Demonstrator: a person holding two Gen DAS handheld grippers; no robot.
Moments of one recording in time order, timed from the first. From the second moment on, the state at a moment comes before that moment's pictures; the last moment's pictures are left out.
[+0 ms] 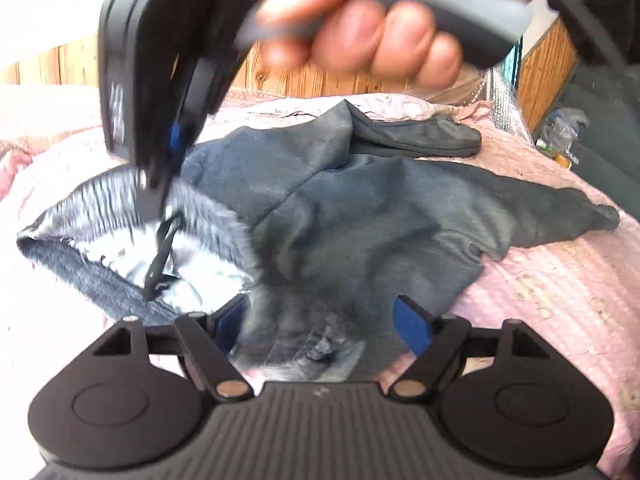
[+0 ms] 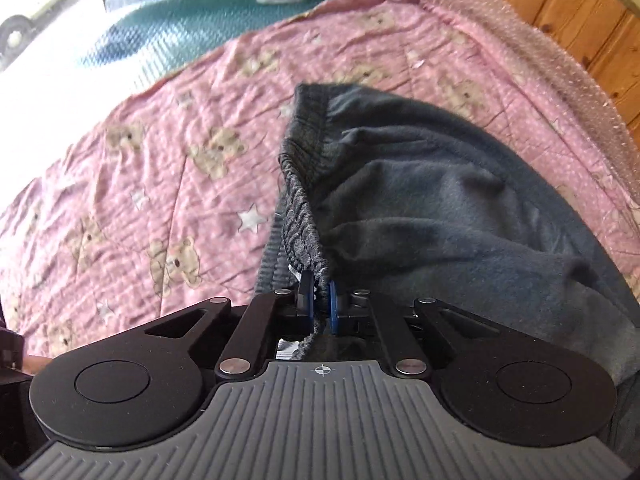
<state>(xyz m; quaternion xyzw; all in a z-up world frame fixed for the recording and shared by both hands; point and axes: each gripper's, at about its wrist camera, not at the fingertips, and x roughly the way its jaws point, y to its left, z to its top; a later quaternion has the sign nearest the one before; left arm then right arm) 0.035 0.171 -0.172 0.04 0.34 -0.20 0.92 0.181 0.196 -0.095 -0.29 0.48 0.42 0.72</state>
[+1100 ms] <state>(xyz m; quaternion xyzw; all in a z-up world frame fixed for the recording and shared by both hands) -0.042 0.424 -0.131 -0.34 0.53 -0.07 0.77 0.250 -0.232 -0.150 0.12 0.54 -0.02 0.83</state>
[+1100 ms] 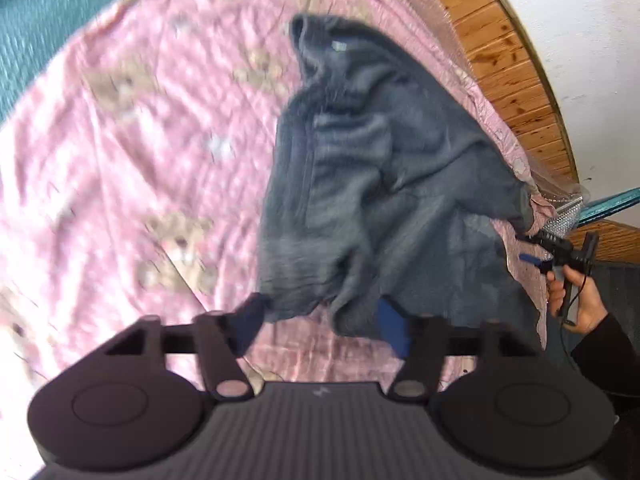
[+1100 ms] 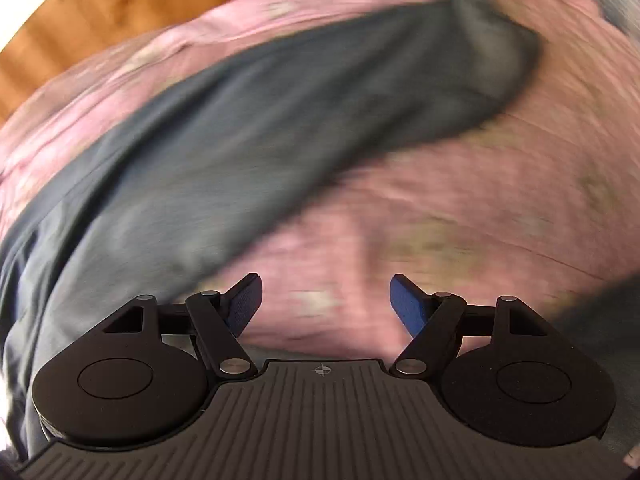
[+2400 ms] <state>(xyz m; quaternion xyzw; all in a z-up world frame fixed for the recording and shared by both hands) 0.224 0.395 -0.163 -0.30 0.43 0.01 0.85 0.348 -0.472 -0.150 0.12 0.42 -0.17 0.88</state>
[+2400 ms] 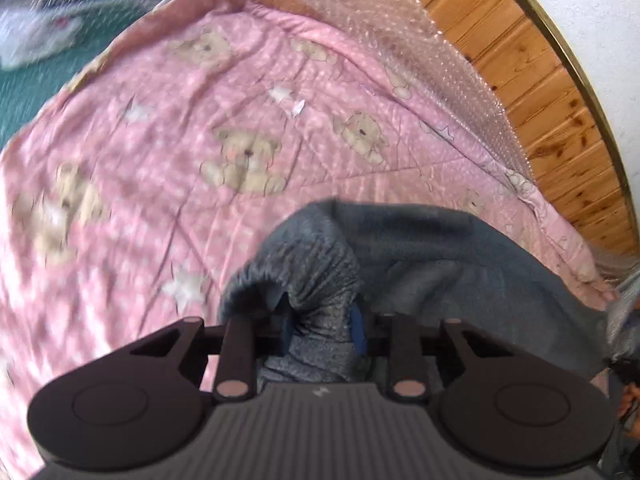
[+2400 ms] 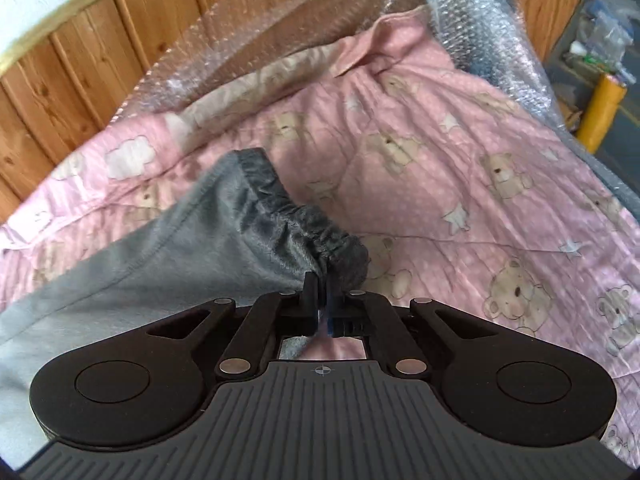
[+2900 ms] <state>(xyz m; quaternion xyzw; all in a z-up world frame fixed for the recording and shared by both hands) 0.229 0.431 -0.166 -0.32 0.40 0.07 0.86 0.415 -0.446 -0.154 -0.01 0.43 -0.07 0.90</state>
